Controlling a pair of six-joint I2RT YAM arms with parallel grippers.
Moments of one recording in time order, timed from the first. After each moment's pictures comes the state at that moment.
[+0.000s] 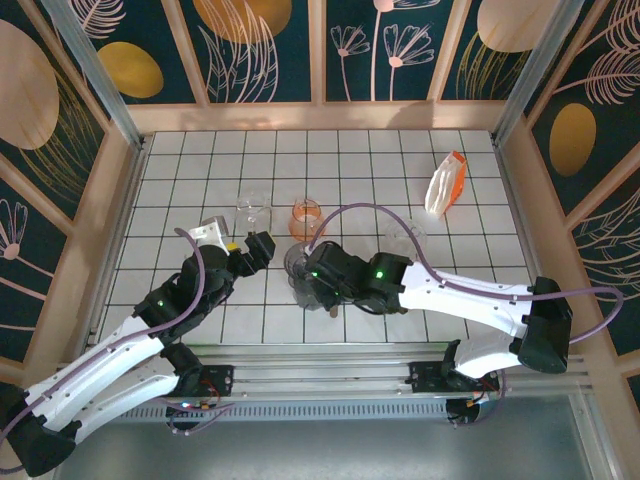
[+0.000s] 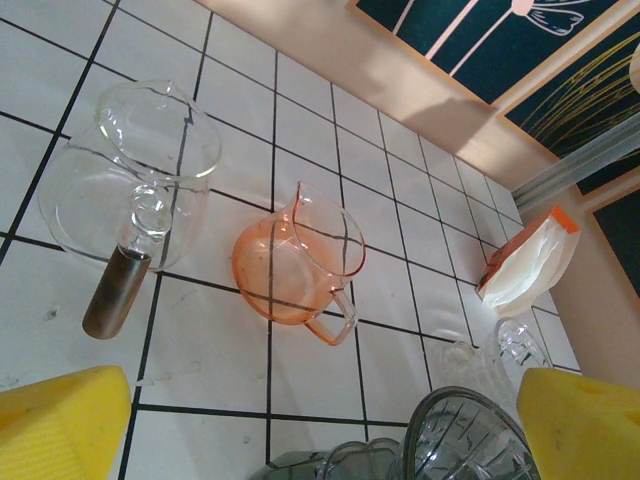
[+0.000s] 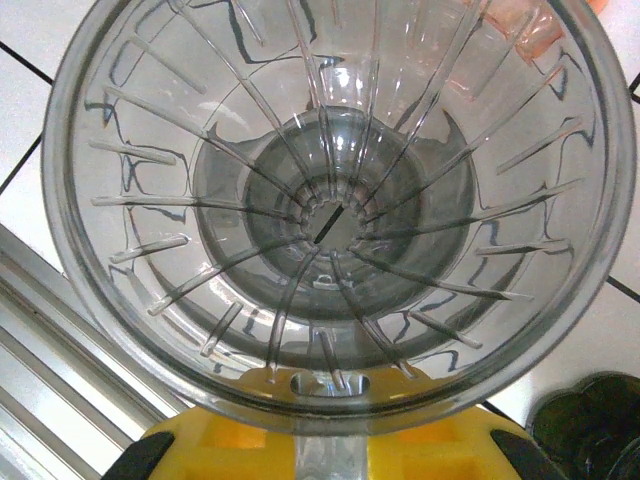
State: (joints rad) left arm -0.78 0.73 0.61 -0.29 -0.35 -0.87; right arm 1.20 1.36 1.11 -0.76 0.21 0.48
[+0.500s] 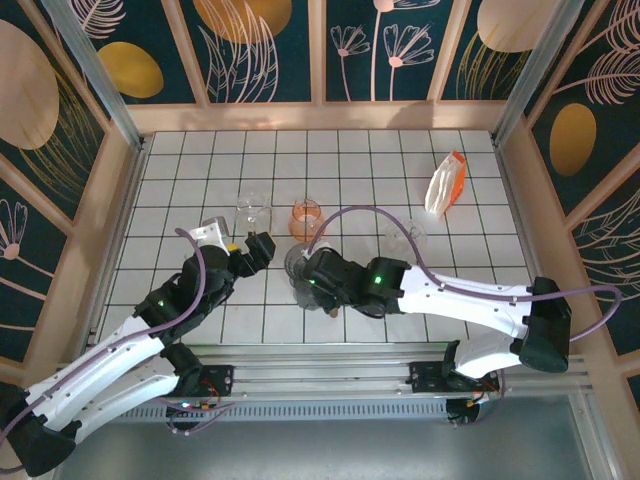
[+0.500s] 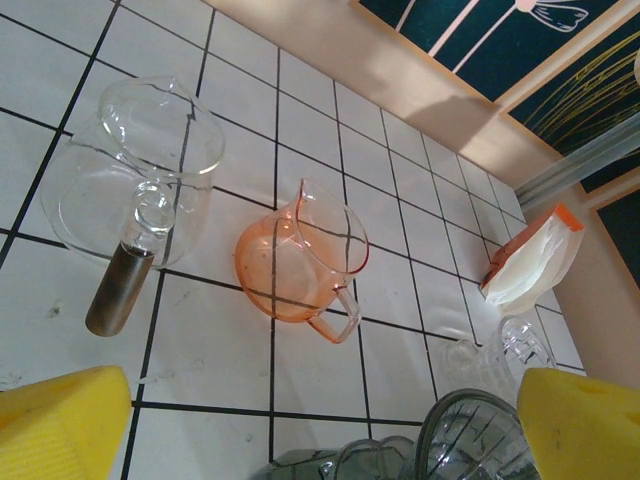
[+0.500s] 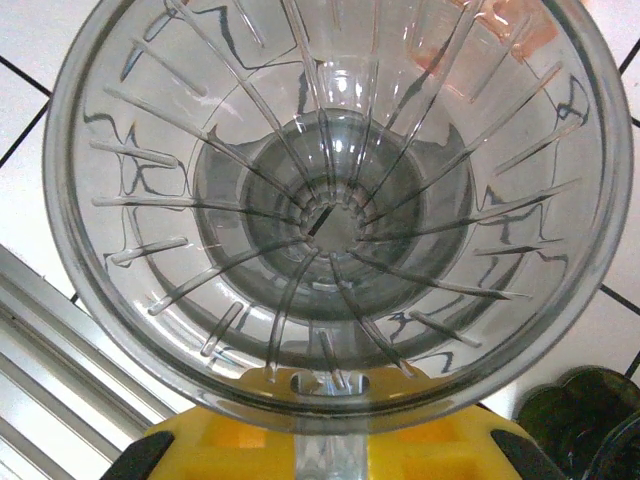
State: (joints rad) left arm -0.78 0.73 0.60 -0.29 -0.35 -0.87; right arm 1.24 1.36 1.11 -0.77 0.27 0.50
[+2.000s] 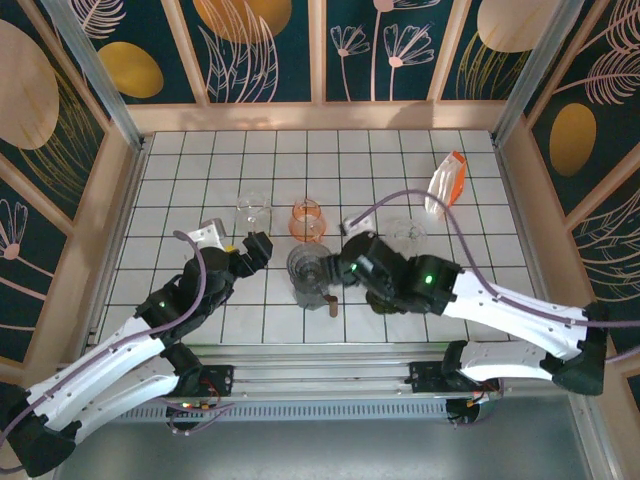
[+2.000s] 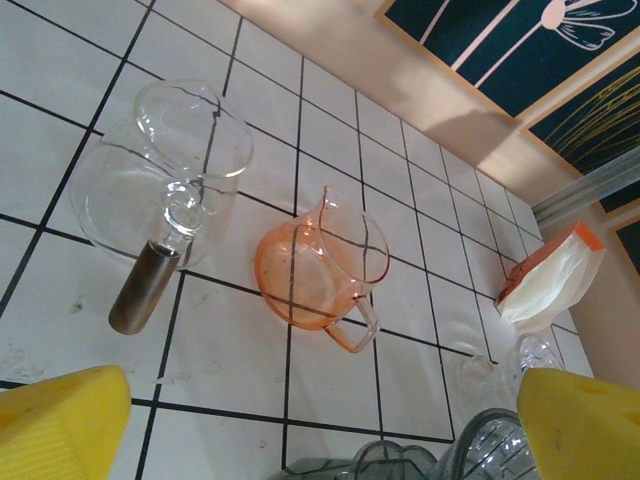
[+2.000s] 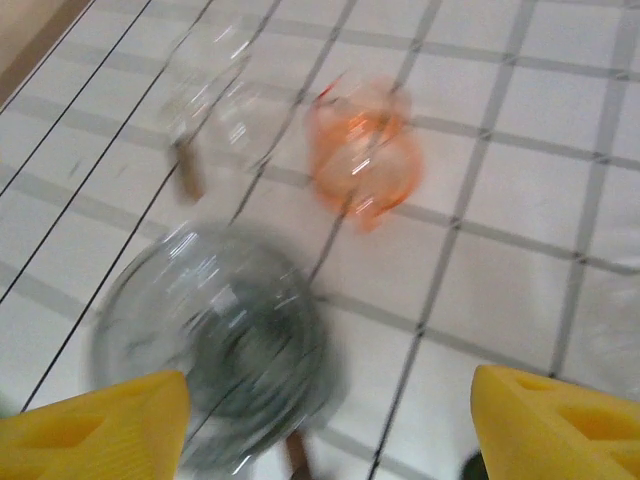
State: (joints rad) left arm -0.78 0.72 0.58 -0.29 -0.40 -0.91; right arm 1.08 1.11 1.06 -0.66 0.42 0.57
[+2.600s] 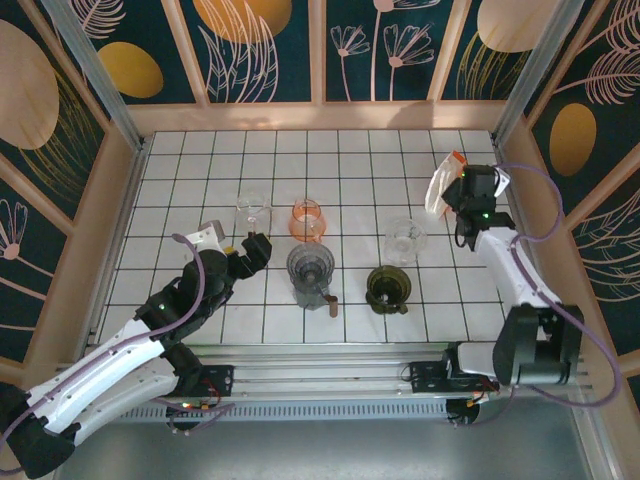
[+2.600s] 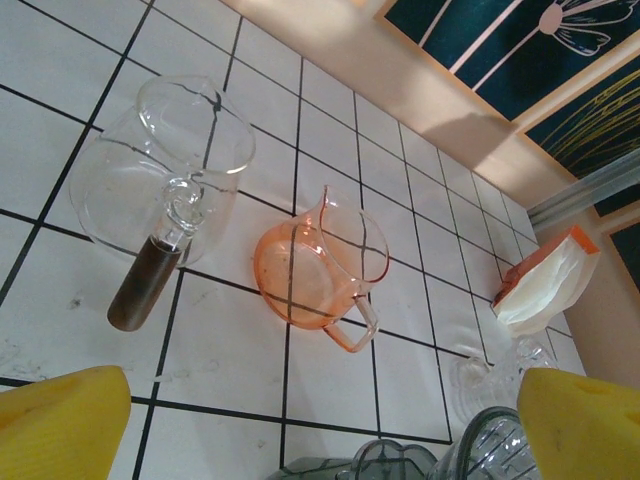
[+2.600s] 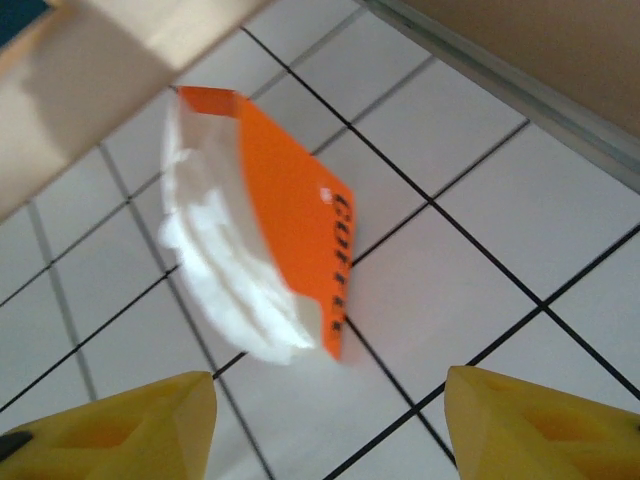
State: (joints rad) left arm -0.78 0.71 0.56 -0.27 -0.39 -0.91; right arm 0.01 1.33 0.95 -0.31 0.26 0.60
